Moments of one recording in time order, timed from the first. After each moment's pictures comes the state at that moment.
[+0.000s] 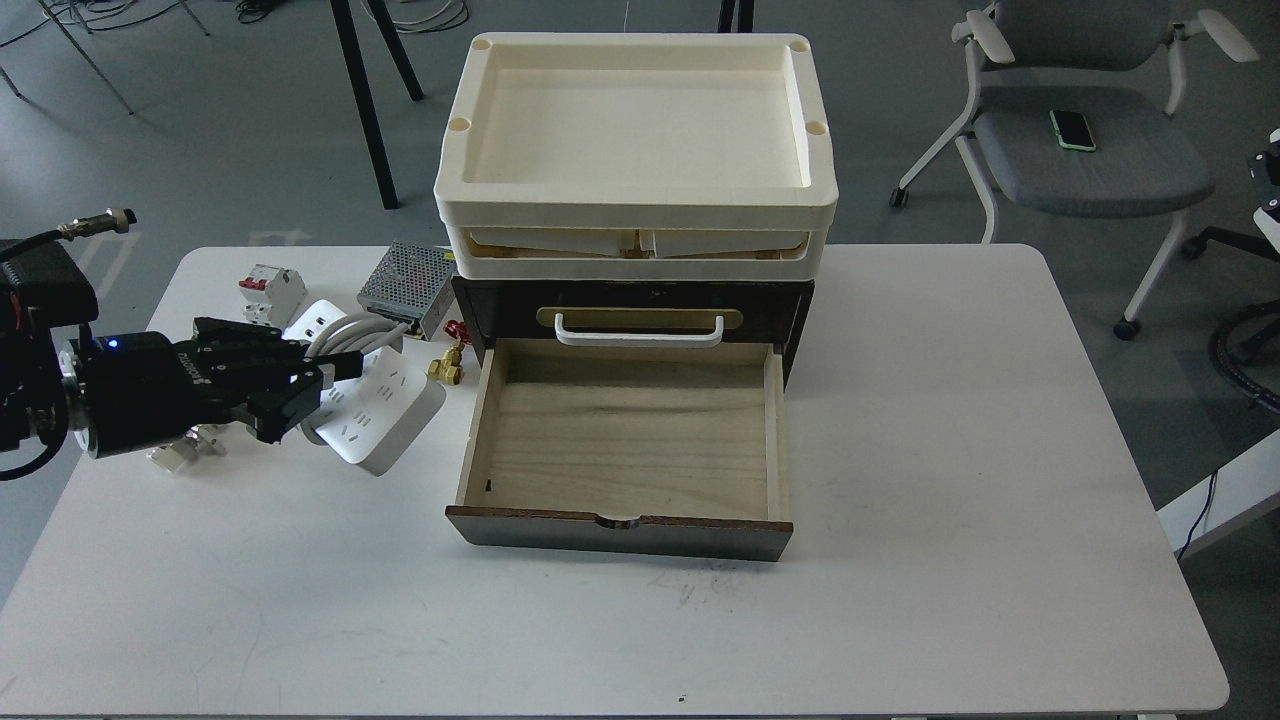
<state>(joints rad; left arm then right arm) -0.81 1.20 -0.25 -1.61 1.63 -0.06 -0.49 0.74 -0.65 0.73 0.53 0.26 0.49 0.49</state>
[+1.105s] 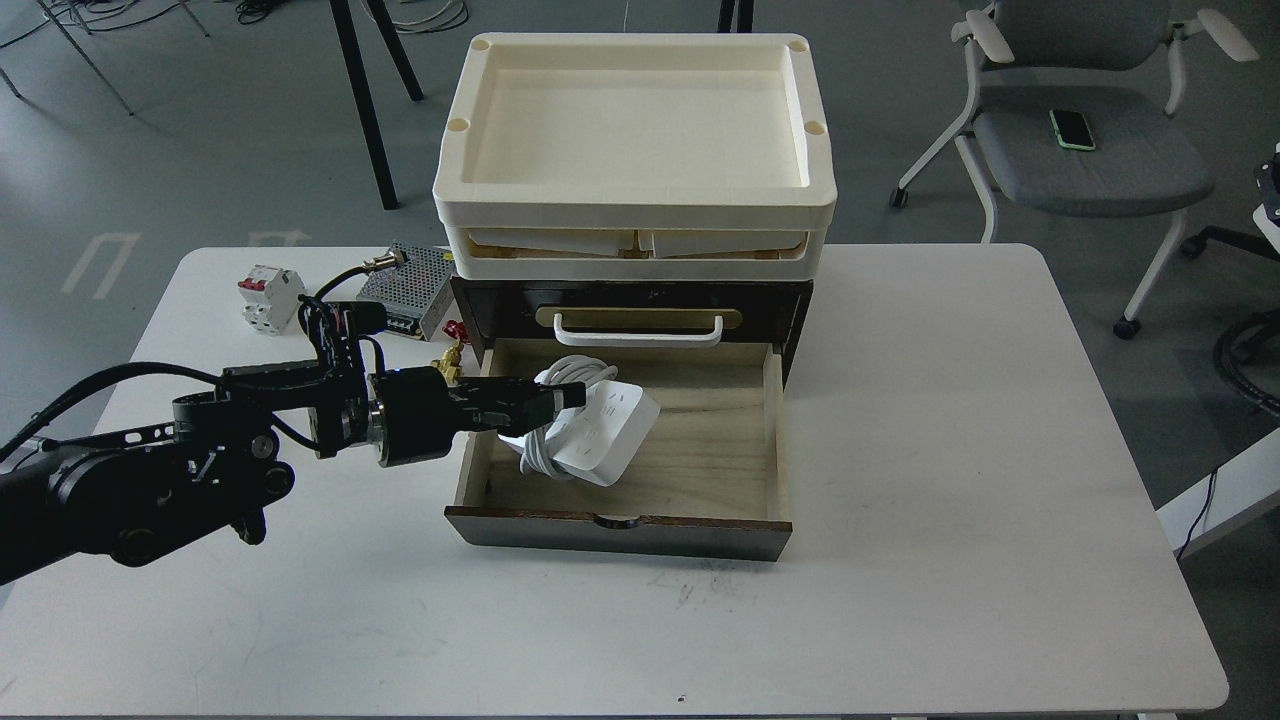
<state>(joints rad) -0.78 0.56 -0.20 -1.16 1.40 -0.16 -0.49 0.73 -0.65 0.73 0.51 0.26 0.49 0.49</state>
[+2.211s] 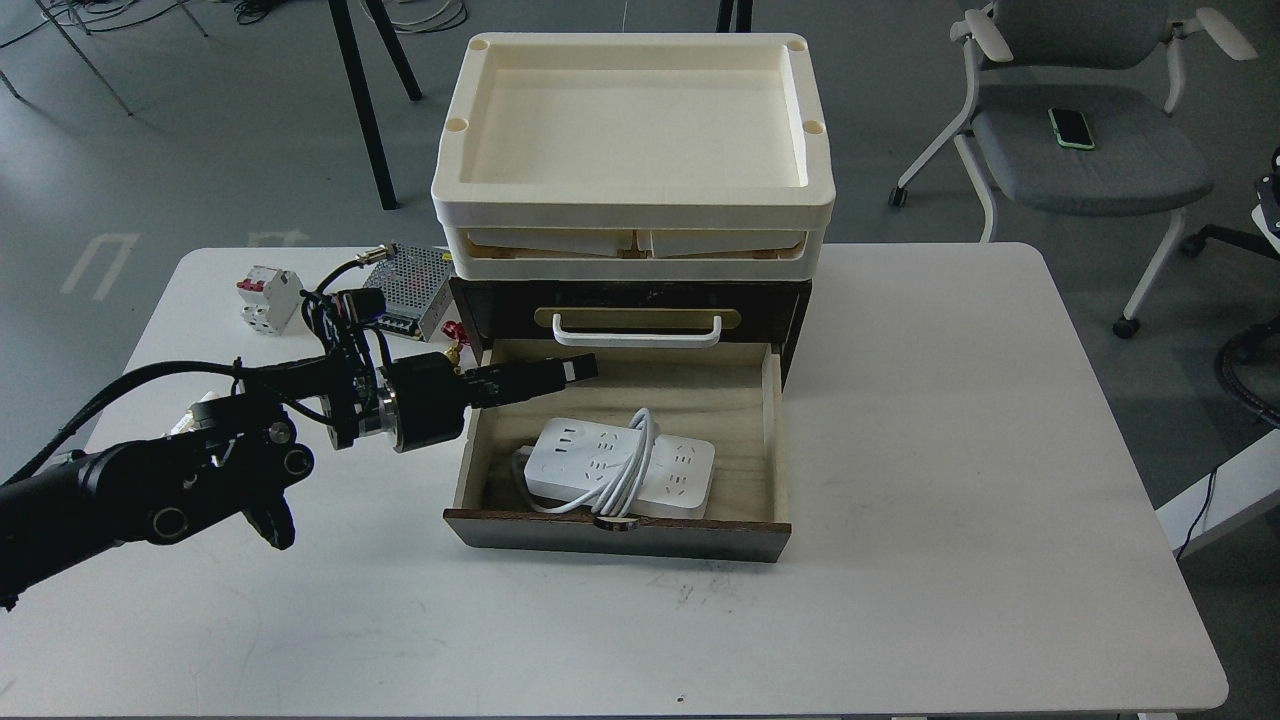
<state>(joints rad) -0.77 0.56 -0.24 -1.10 1.19 -0.22 -0.49 0.71 -0.66 0.74 0.51 0.26 0.49 0.49</state>
